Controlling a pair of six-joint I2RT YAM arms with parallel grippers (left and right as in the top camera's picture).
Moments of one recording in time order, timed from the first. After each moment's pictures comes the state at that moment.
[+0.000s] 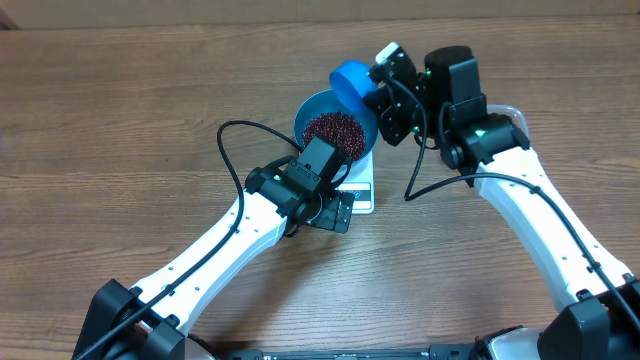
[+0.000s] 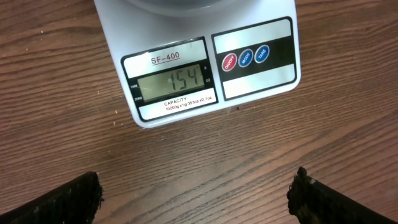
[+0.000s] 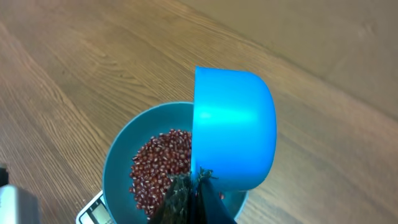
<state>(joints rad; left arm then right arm) -0.65 1.57 1.14 -0.81 -0.02 -0.41 0.31 1.57 1.31 -0.40 -0.36 -0.23</state>
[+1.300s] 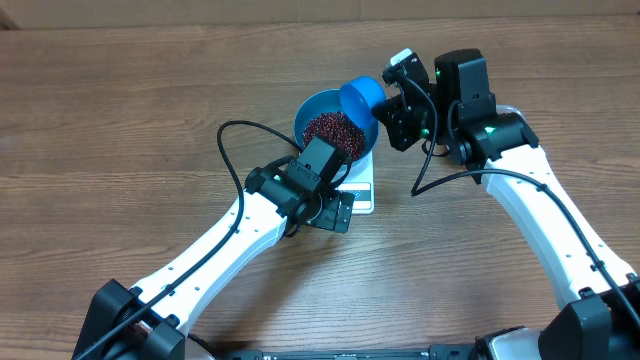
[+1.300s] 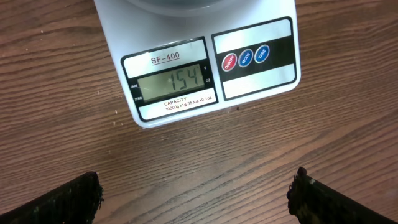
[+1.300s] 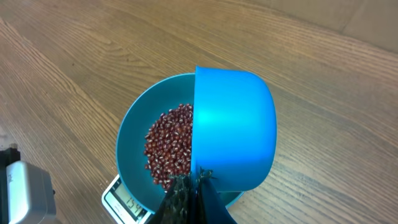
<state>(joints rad) -0.65 1.57 1.14 -0.81 -0.02 -0.41 0.29 1.57 1.31 -0.50 -0.41 -0.17</state>
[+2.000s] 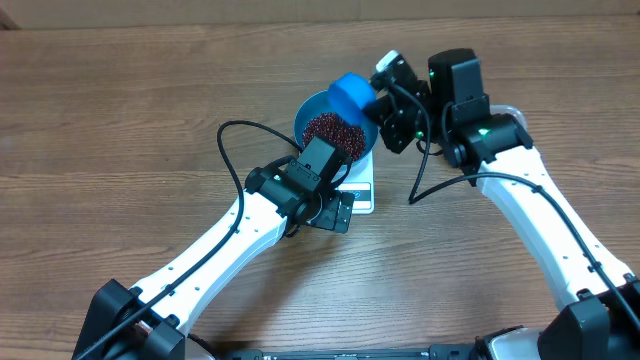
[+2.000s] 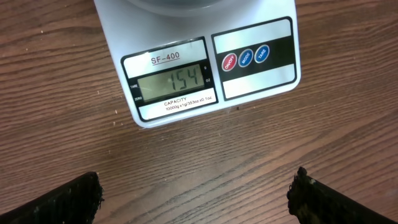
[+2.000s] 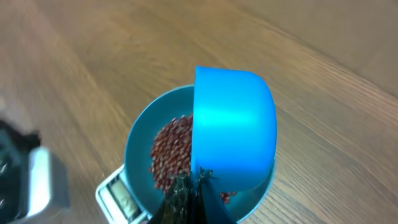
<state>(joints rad) -0.65 1.57 1.14 -0.81 -0.02 -0.41 0.33 1.57 1.31 -0.49 -0.44 -0.34</state>
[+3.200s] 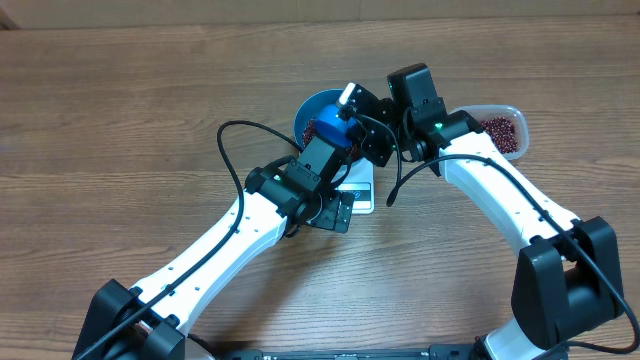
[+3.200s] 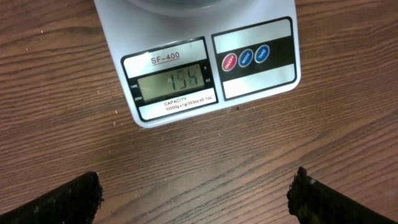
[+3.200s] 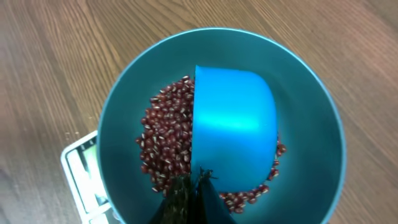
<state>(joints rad) -0.65 1.57 1.14 -0.81 -0.02 -0.41 0.38 1.77 1.31 -0.47 -0.41 -0.53</state>
